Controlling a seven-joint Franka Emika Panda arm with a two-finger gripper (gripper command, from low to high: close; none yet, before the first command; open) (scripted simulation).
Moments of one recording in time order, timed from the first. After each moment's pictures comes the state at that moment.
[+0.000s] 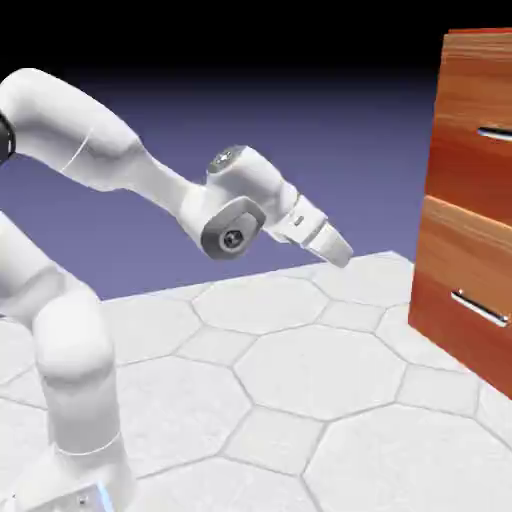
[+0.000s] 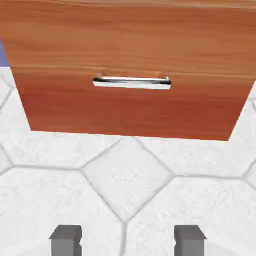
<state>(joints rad) -0.03 -0.57 0.04 -2.78 0.04 3.04 0.73</state>
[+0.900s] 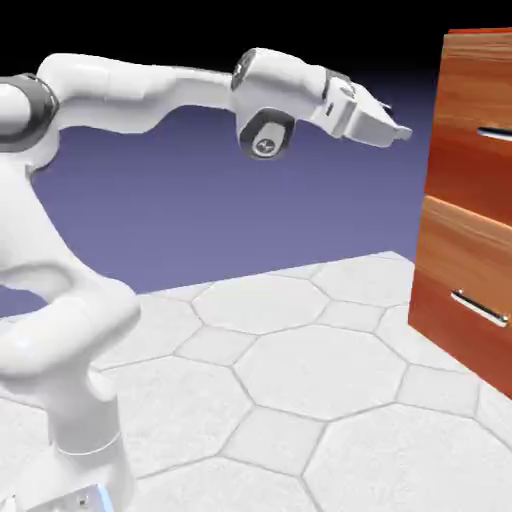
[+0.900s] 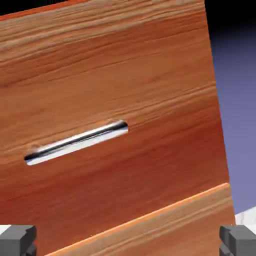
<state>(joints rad) -1.01 -0.58 0.96 -2.15 0.99 3.04 0.56</state>
